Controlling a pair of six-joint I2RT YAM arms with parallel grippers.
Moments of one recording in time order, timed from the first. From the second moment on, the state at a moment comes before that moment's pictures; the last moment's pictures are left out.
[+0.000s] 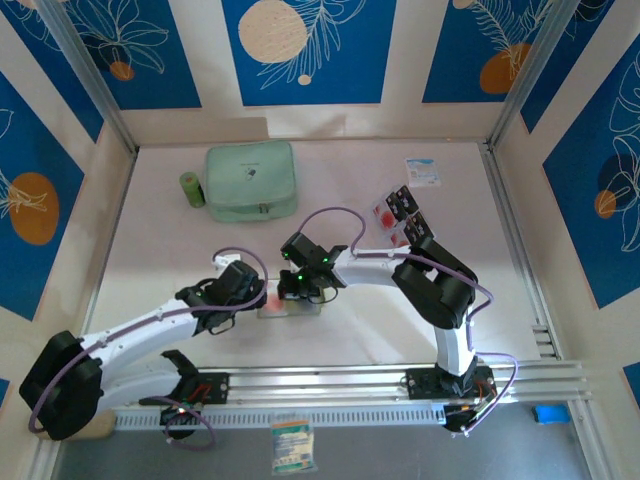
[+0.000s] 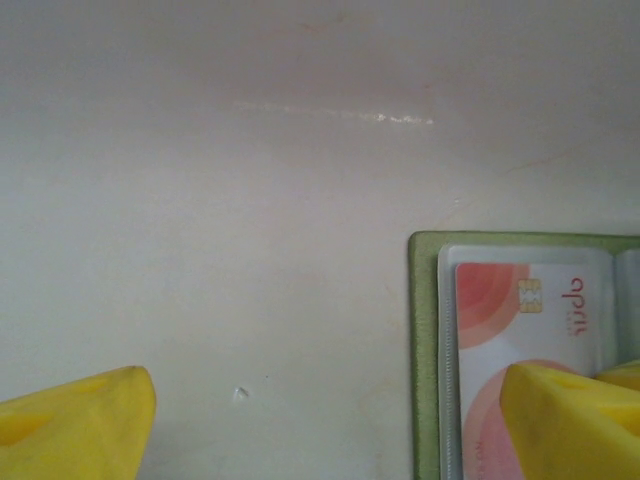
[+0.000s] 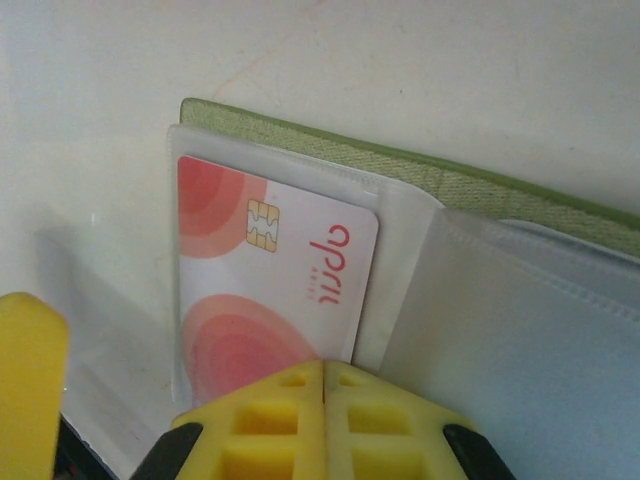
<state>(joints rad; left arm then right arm) -0.72 1.06 0.48 -0.45 -0.35 -0.74 0.94 1.93 1.14 -0.25 -0.32 0.84</state>
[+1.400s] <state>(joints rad) -0.72 1.19 0.48 -0.33 -0.26 -0.73 0.92 1.88 1.08 -0.23 -0.35 0.84</state>
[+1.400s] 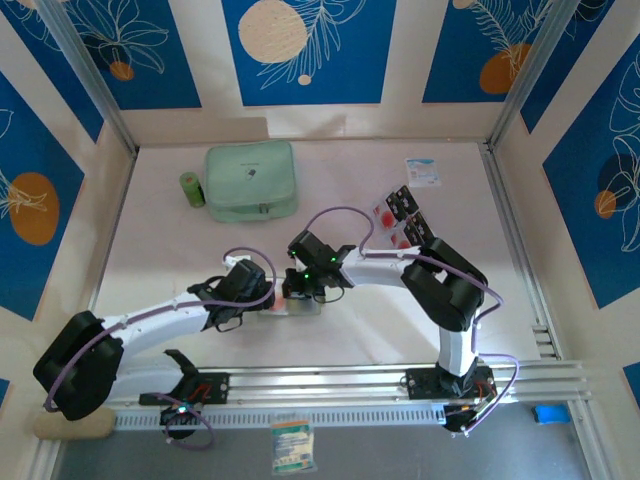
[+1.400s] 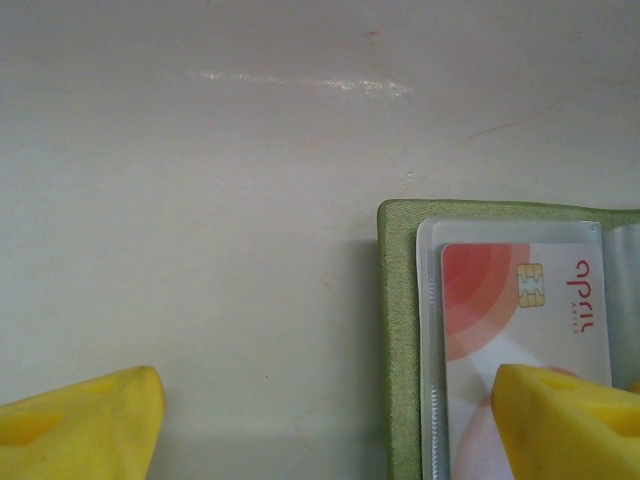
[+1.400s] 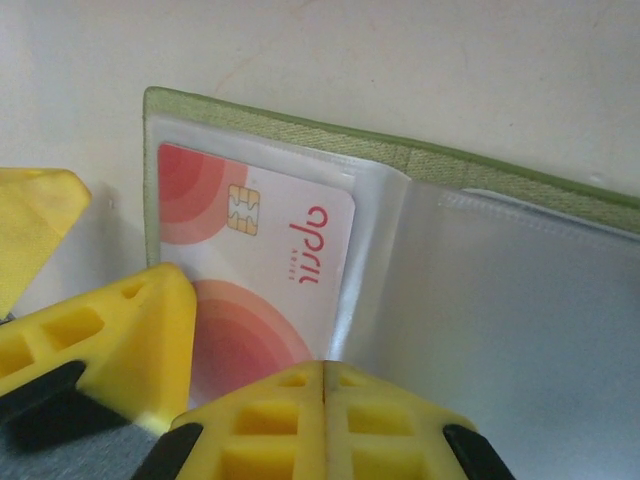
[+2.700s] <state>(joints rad) -0.72 1.16 0.58 -0.33 -0.19 -0.73 0.79 1.76 1.01 -0.26 -0.35 0.80</state>
